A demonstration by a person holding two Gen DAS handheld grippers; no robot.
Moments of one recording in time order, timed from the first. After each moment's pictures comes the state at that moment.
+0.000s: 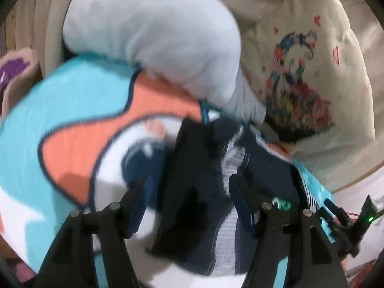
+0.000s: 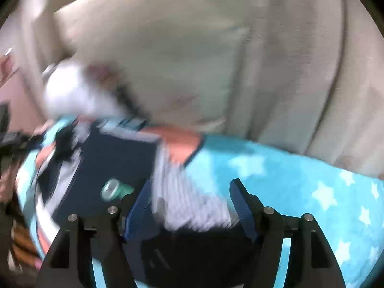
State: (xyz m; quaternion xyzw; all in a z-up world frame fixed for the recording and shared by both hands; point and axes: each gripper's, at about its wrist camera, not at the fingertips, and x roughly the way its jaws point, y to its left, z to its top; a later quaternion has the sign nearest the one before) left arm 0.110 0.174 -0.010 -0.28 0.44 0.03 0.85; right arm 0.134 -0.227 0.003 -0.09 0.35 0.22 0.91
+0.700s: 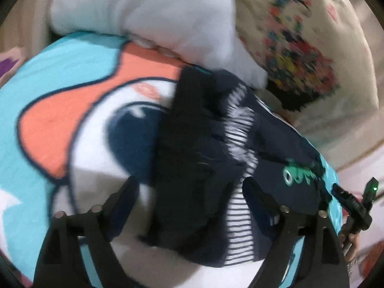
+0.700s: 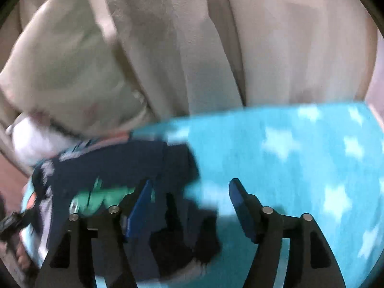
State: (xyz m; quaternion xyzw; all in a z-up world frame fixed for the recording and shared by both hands) left arm 0.116 0.143 -0.046 -0.24 0.47 -0.02 0.85; right arm 0.140 -0.348 -0.014 0.12 0.42 0.10 0.90
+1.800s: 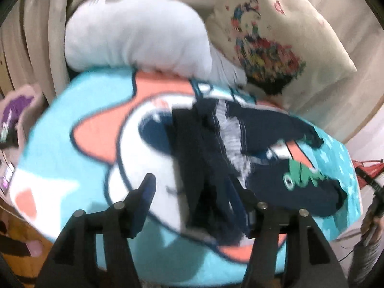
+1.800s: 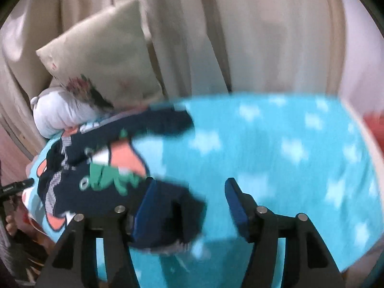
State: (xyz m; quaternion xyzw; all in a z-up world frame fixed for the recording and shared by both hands) left arm 0.045 0.142 0.013 -0.14 0.45 0.02 0.88; right arm 0.054 -0.371 0.029 0.05 0.37 0.12 0.92
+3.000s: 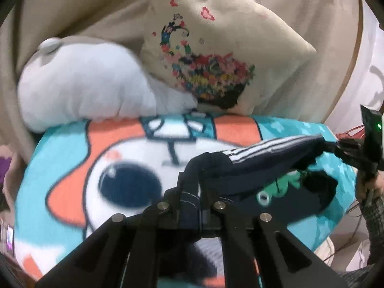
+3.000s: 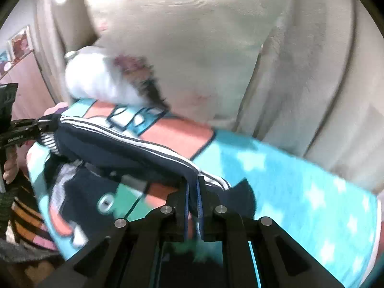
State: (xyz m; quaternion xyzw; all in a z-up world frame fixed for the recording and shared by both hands) left arm 0.065 0.091 0.047 -0.05 0.40 -0.08 0.91; right arm 0.082 -0.274 0.044 -0.08 0.37 0.26 0.89
